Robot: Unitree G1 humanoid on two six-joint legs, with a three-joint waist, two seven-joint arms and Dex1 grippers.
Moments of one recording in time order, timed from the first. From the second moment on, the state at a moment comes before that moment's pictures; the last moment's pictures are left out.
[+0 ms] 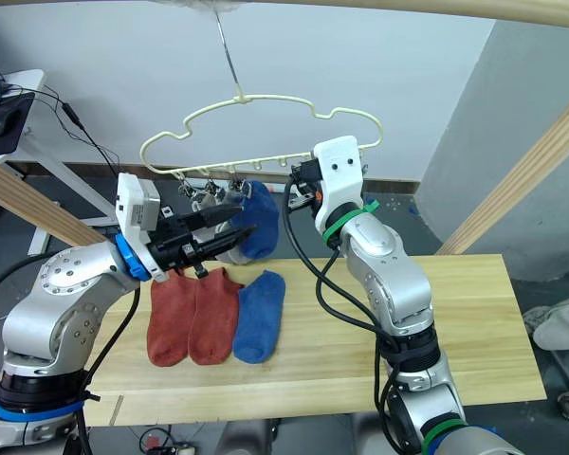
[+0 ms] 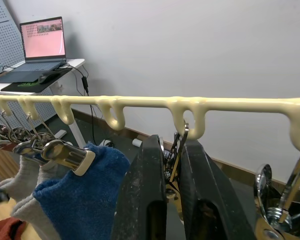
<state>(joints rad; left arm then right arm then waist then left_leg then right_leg) -0.30 0.68 0.12 -0.37 -0.52 0.48 -0.80 -0.68 0.02 0.12 -0.29 0.18 0.73 0.15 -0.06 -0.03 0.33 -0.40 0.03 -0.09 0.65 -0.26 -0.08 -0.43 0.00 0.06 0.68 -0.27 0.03</state>
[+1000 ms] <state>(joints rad) -0.20 0.43 -0.10 0.17 -0.13 0.21 -0.65 -0.68 0.02 0.11 -0.30 0.18 0.75 0.15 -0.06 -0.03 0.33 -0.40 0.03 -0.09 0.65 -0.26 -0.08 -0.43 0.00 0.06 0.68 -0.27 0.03</state>
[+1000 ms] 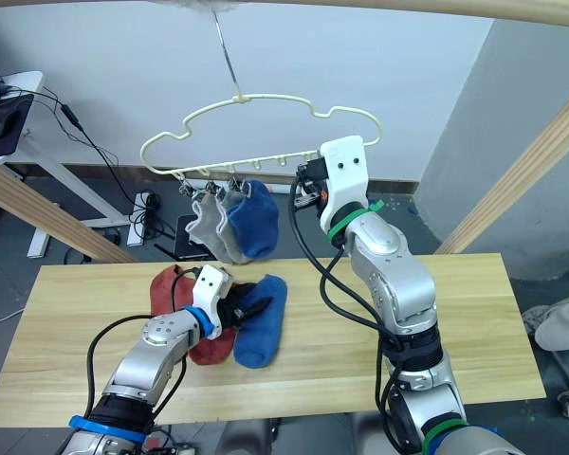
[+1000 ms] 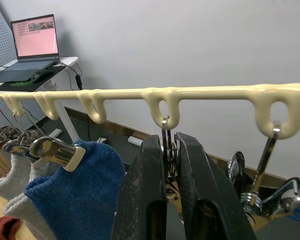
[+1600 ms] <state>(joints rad) -0.20 0.41 -0.03 0.15 -0.15 0.17 -0.64 -0.68 0.02 0.12 -0.31 0.18 0.75 0.15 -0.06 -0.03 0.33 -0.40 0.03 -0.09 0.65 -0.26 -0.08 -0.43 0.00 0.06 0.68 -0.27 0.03</state>
